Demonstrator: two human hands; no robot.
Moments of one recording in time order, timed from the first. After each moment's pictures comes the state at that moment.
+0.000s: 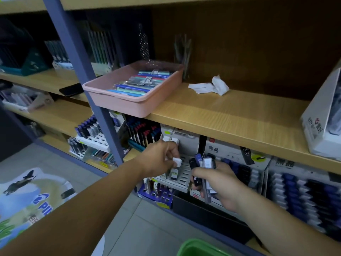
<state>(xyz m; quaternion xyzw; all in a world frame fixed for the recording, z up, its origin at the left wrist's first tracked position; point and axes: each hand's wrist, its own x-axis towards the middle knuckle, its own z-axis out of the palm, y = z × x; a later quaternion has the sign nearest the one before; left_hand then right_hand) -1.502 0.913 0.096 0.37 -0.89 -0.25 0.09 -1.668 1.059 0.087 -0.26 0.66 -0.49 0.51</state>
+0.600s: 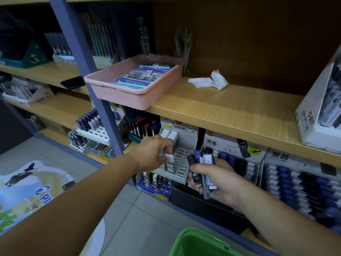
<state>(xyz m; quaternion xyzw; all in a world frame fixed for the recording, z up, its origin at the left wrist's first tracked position) -1.483 0.920 0.098 0.34 -0.92 -0.17 0.05 -1.668 1.072 0.085 -0.25 0.63 -0.48 0.56</state>
